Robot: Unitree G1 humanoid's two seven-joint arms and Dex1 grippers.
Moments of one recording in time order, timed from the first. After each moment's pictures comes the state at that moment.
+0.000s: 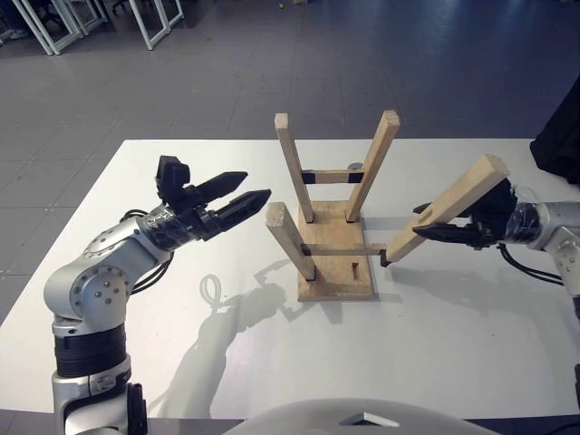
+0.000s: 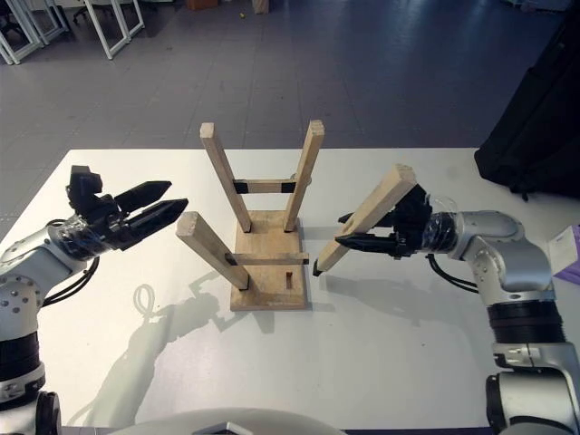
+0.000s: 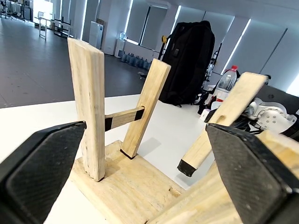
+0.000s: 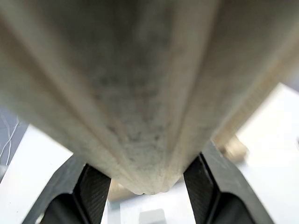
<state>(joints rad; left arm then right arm) -0.20 0.58 0.27 -0.29 -0.92 0.78 -0.73 -0.38 -0.79 0.03 0.11 0.63 0.31 1.39</state>
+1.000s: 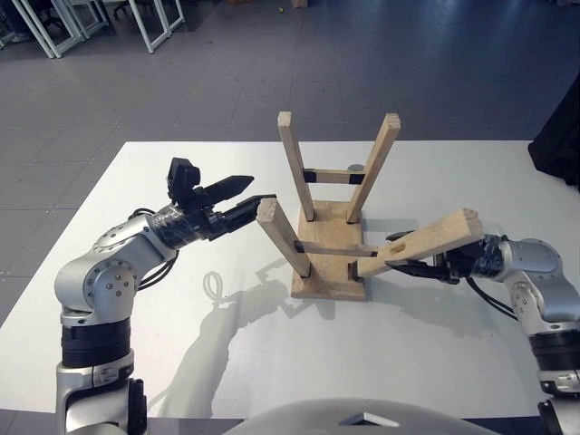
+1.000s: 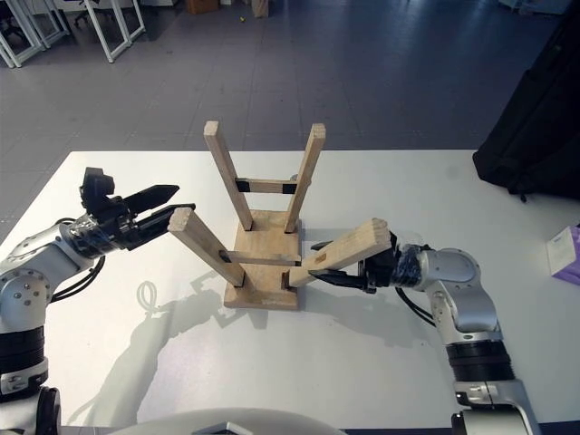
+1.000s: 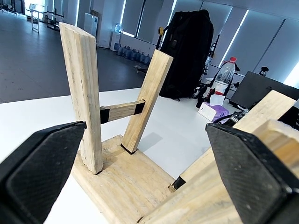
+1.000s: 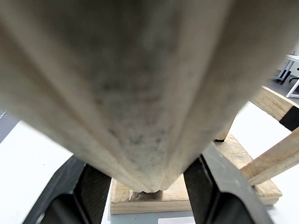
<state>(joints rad) -0.23 0.59 0.24 -0.23 -0.88 0.76 -0.78 -0.17 -0.61 0.04 0.02 0.51 0.02 1.36</state>
